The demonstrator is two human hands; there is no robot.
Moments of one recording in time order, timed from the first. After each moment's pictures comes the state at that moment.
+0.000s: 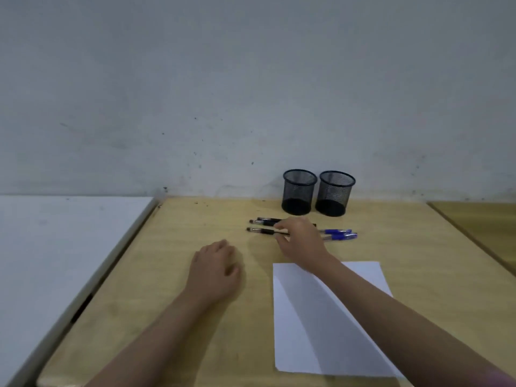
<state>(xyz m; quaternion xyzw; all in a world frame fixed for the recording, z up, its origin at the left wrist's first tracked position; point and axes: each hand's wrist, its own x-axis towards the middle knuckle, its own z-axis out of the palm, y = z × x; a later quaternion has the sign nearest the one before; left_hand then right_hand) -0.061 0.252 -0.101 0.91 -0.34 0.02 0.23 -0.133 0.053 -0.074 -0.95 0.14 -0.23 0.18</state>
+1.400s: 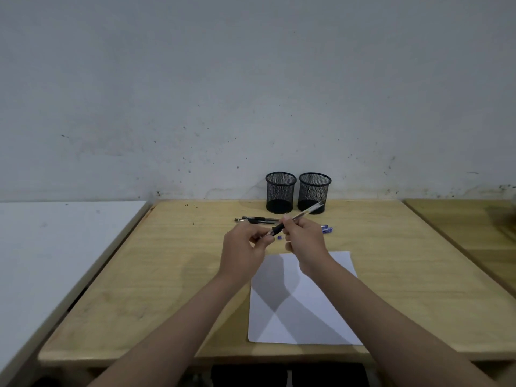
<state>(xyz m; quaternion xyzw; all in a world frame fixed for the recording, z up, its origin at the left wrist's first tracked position) -0.139 0.185 -0.055 0.75 -0.36 0.11 0.55 -0.198 0.070 -0.038 -0.62 0.29 -0.28 0.67</state>
